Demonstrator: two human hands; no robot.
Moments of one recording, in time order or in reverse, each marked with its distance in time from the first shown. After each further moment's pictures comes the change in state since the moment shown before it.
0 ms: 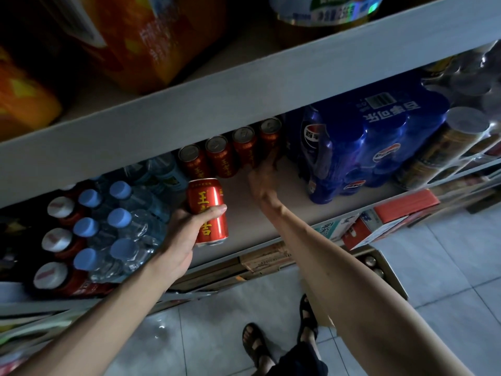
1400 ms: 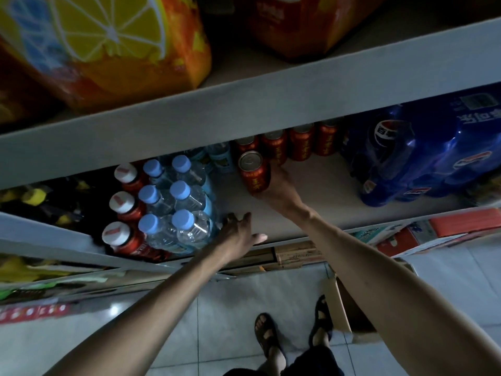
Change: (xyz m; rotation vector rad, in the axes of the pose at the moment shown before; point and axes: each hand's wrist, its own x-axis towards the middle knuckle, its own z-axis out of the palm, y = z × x) left_hand 0.022 -0.056 -0.027 1.306 -0.187 0.011; right_hand -0.040 -0.003 0.043 -0.067 -0.456 -0.262
